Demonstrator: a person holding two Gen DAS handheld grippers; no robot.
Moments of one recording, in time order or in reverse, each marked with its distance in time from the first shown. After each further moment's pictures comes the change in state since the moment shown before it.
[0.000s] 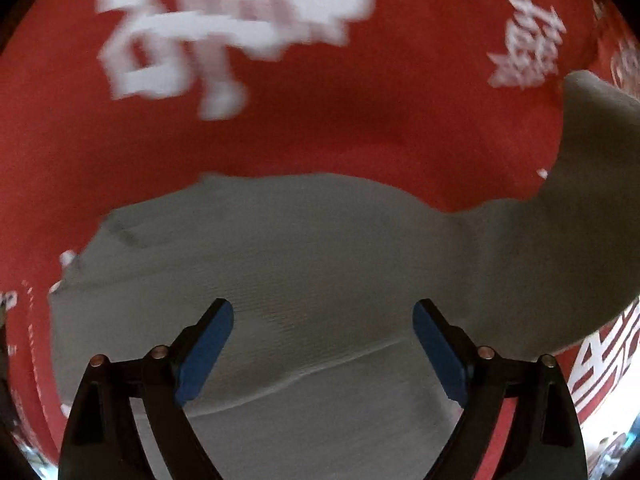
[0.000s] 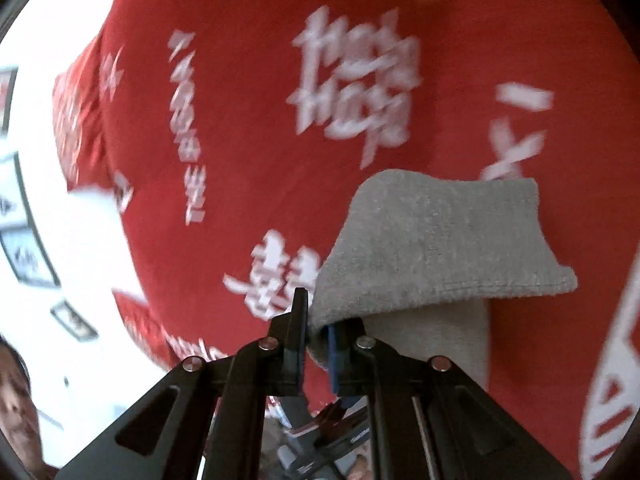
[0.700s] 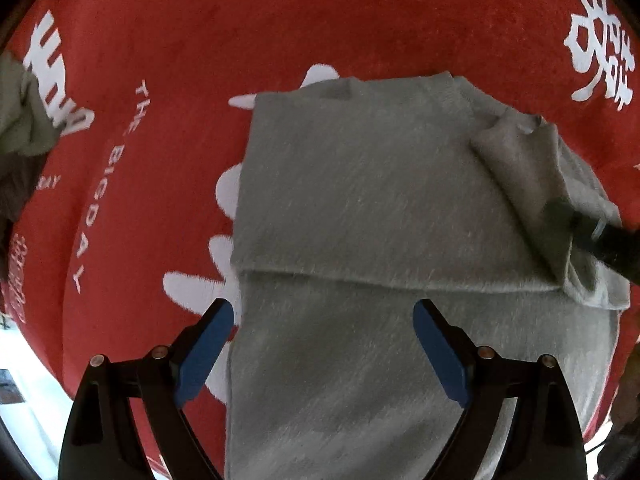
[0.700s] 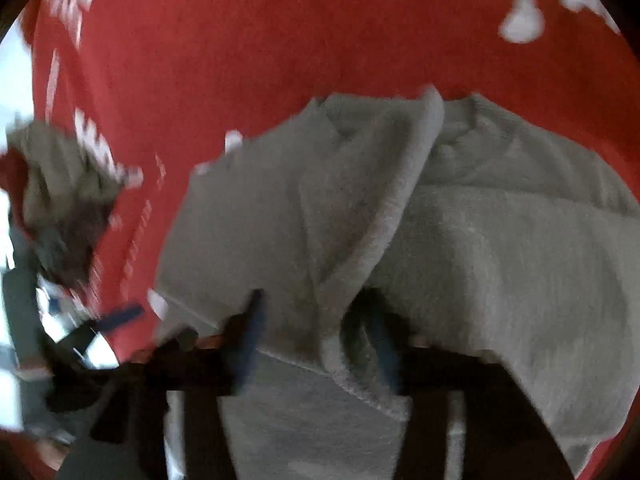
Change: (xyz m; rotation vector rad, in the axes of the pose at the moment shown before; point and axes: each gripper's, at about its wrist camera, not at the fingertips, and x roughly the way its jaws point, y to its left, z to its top) left arm -0.003 0.233 -0.142 -0.402 0.124 0.102; right arm 0.306 0.037 -0.276 -0.742 0.676 -0.563
